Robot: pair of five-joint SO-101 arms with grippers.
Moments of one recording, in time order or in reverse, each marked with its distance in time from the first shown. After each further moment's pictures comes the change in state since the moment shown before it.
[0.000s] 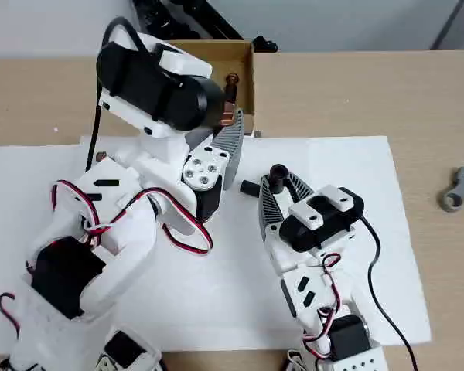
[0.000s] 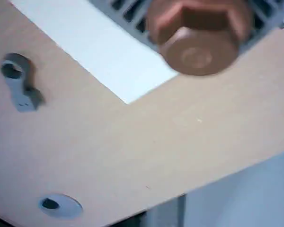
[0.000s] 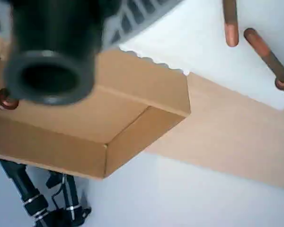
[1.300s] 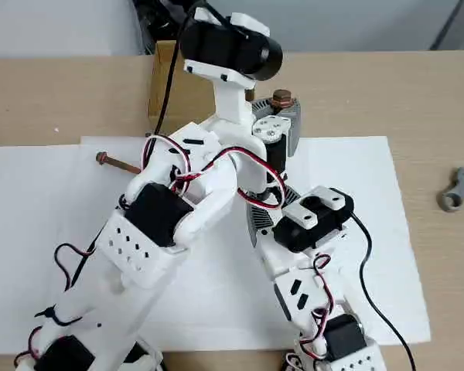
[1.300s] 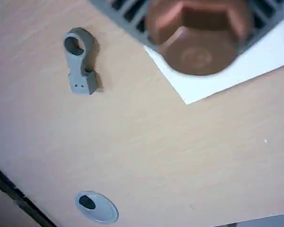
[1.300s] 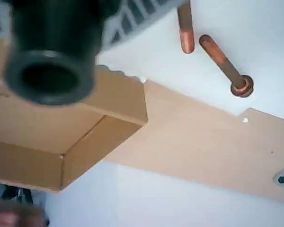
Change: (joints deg) left arm 2.4 16.5 2.7 -15.7 14.9; right arm -4.0 0.0 1.5 0.0 -3.8
